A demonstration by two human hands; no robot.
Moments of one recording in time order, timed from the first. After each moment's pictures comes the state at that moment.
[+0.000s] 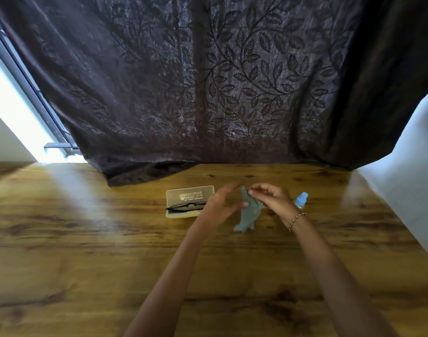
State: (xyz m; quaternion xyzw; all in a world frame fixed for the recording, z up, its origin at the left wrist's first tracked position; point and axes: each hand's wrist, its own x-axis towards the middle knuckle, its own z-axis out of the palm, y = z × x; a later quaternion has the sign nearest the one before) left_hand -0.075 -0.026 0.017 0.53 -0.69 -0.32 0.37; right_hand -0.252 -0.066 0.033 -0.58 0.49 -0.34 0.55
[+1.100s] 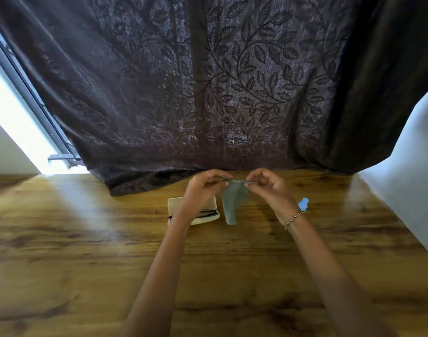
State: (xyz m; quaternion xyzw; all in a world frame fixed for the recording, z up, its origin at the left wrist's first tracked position) left_hand -0.038 -0.033 0.071 0.48 -0.61 -0.38 0.50; right_hand -0.231 -0.058 0.075 -0.61 0.39 -0.46 0.51
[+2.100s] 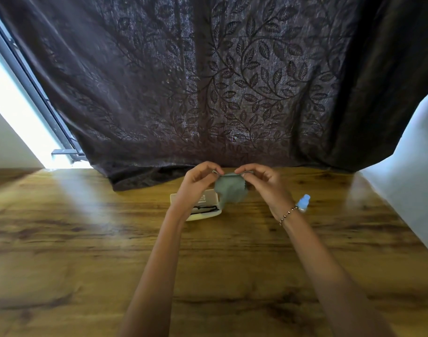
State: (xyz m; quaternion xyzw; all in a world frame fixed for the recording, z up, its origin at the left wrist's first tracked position) left_hand -0.026 -0.019 0.082 0.44 -0.57 -0.44 0.54; right_hand -0.212 -0.049 0.086 -0.62 0.37 -0.47 0.50
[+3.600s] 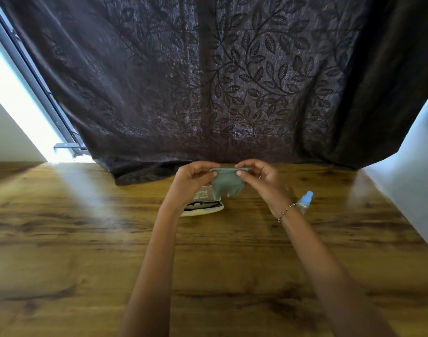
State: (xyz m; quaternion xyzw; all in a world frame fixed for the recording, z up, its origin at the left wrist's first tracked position) left_hand -0.007 -0.014 0.080 0.49 -0.55 -0.42 0.53; right_hand -0.203 -0.049 0.082 -0.63 0.37 -0.47 0.49
